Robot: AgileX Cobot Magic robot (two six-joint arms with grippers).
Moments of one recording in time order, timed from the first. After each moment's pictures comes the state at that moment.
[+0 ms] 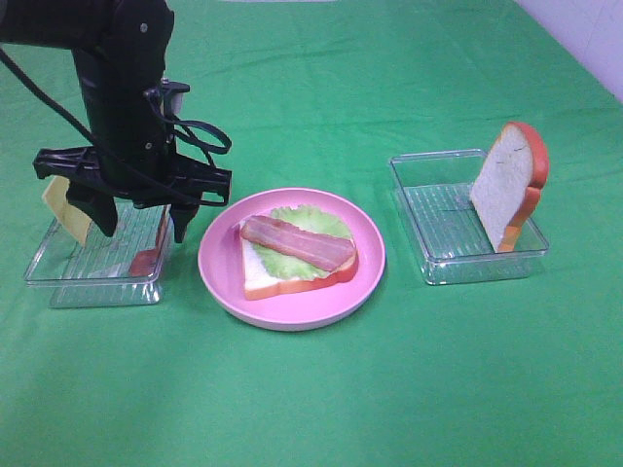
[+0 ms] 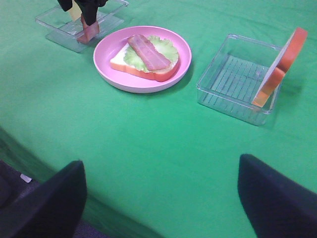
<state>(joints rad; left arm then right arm) -0.51 2.02 -1.47 0.19 1.05 -0.63 0.45 0.00 -0.51 0.09 1.07 -0.17</state>
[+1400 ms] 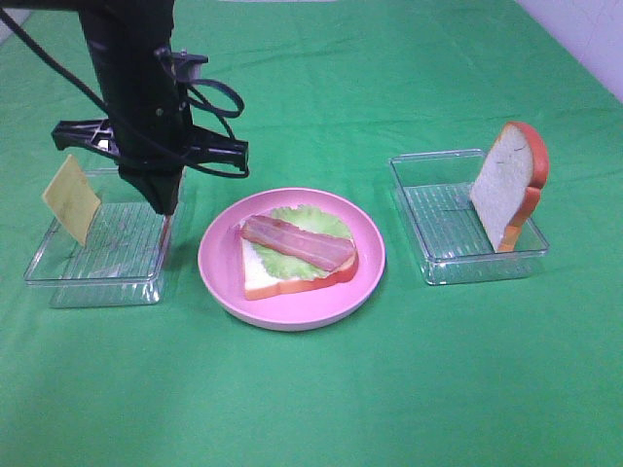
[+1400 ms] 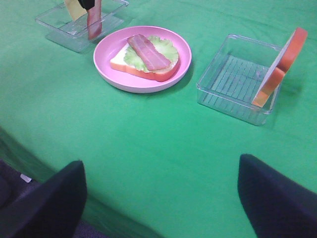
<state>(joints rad) -0.51 2.02 -1.61 0.11 1.13 -0.50 0.45 0.00 -0.51 0.09 1.07 -0.17</state>
